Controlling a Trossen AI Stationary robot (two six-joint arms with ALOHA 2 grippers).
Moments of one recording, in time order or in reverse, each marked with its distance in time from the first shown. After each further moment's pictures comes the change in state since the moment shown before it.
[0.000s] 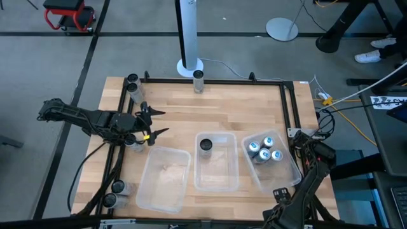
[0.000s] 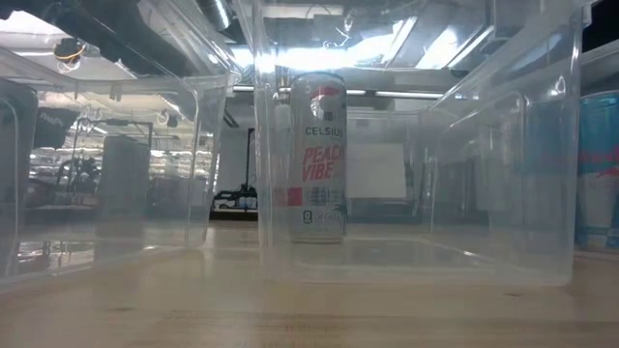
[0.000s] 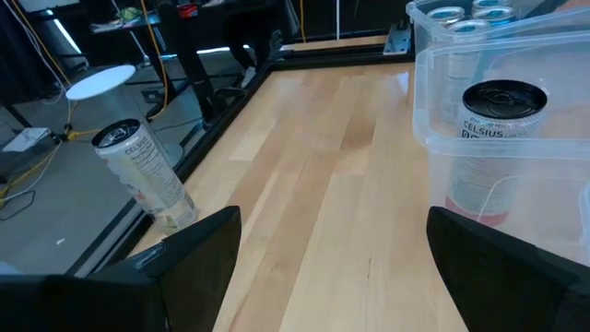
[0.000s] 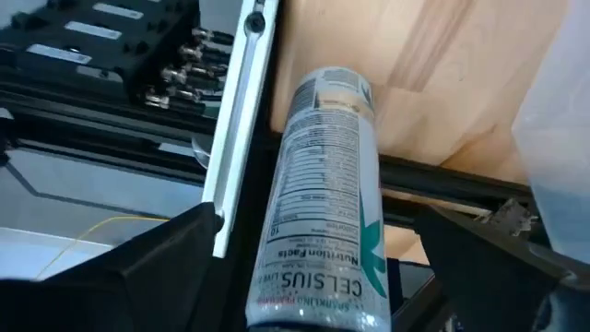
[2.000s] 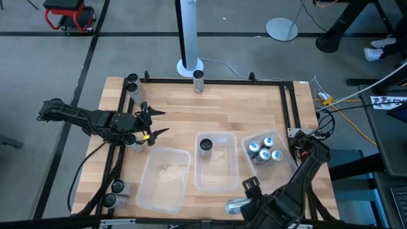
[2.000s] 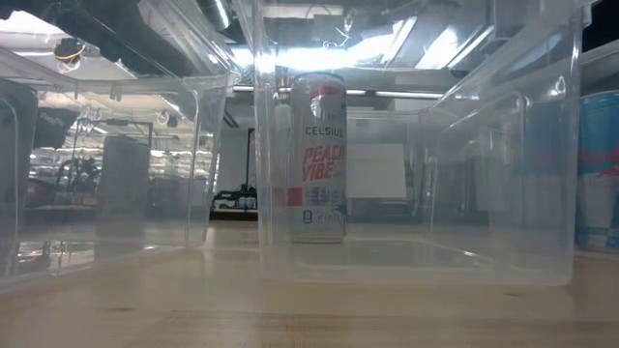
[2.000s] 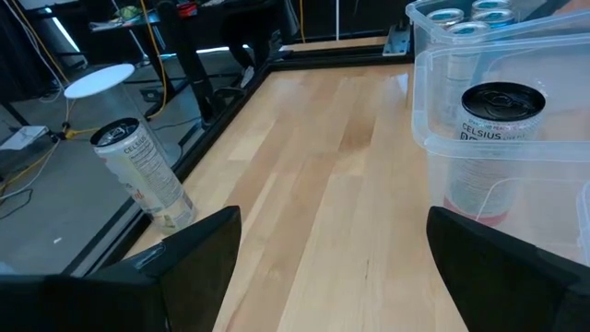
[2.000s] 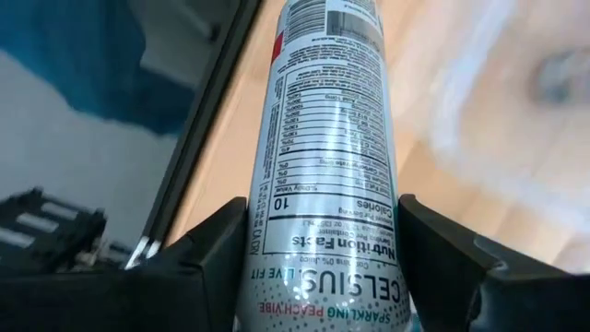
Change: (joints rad) left arm 0.000 0.000 0.000 0.001 0.003 -0.007; right arm -0.138 0.001 0.406 -0.002 0.624 -0.322
